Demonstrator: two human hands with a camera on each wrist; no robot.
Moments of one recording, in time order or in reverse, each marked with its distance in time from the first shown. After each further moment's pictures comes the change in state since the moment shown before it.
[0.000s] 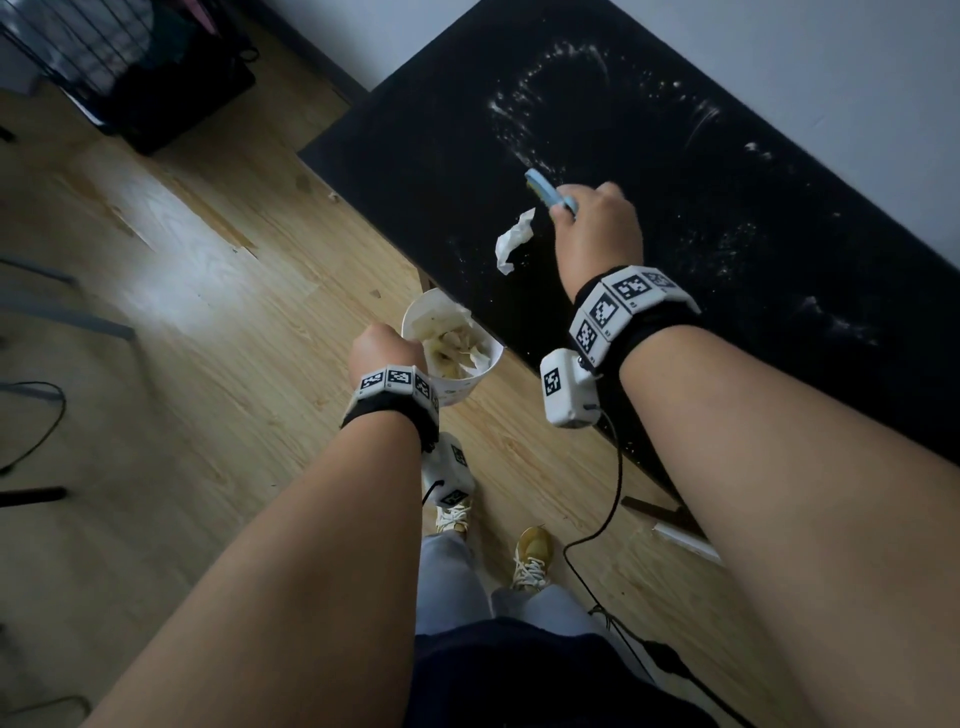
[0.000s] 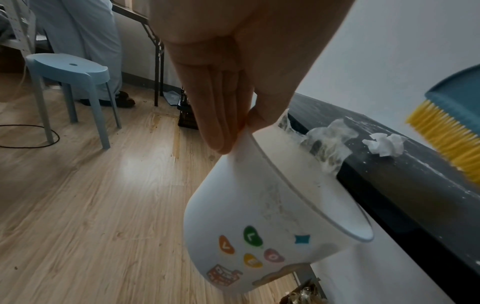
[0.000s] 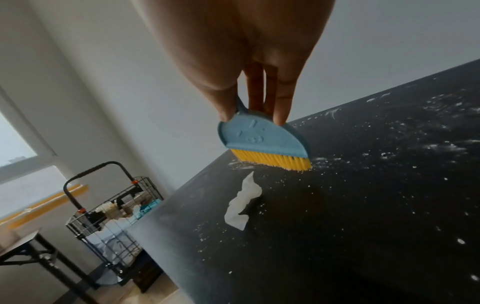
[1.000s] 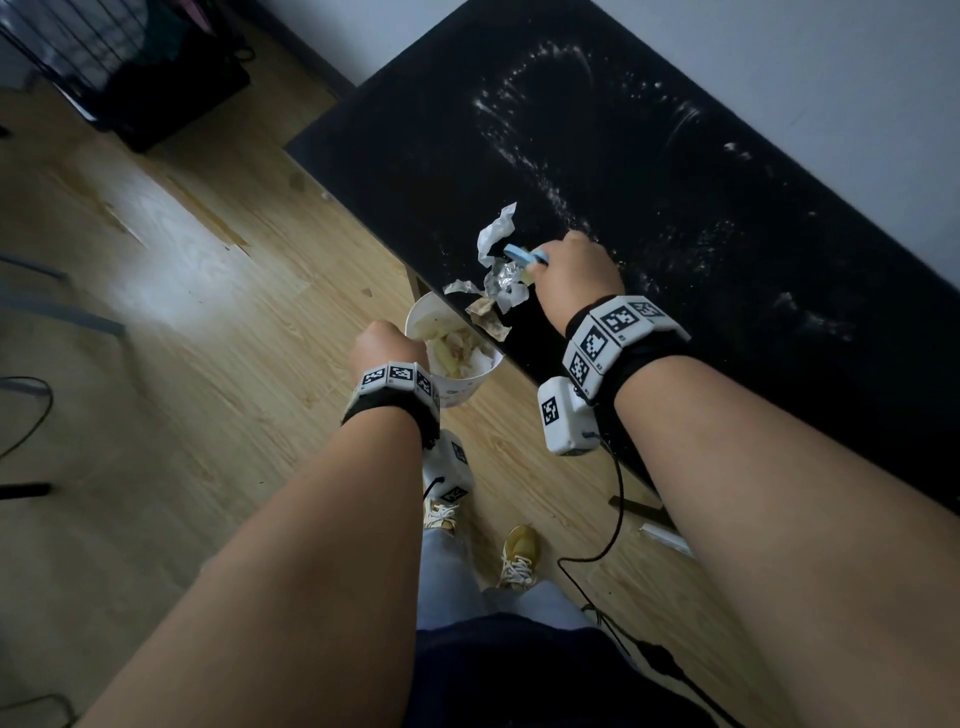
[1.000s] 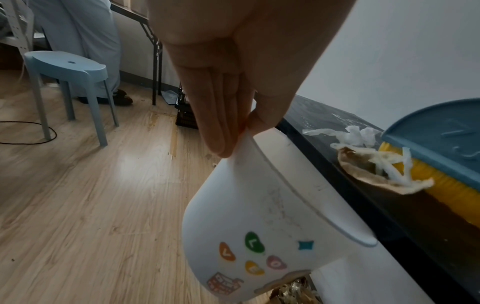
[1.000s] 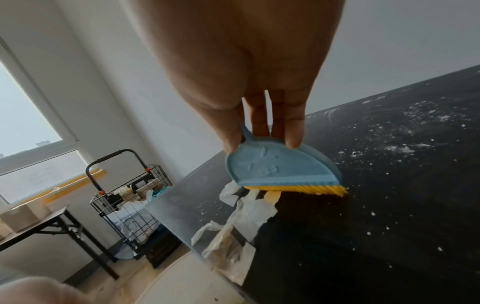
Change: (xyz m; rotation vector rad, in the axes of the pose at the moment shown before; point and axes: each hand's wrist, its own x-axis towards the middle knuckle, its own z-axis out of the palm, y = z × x) left_hand -0.022 0.012 0.013 0.002 -0.019 0.014; right_hand -0.029 0.020 -0.003 -0.217 -0.308 -0.015
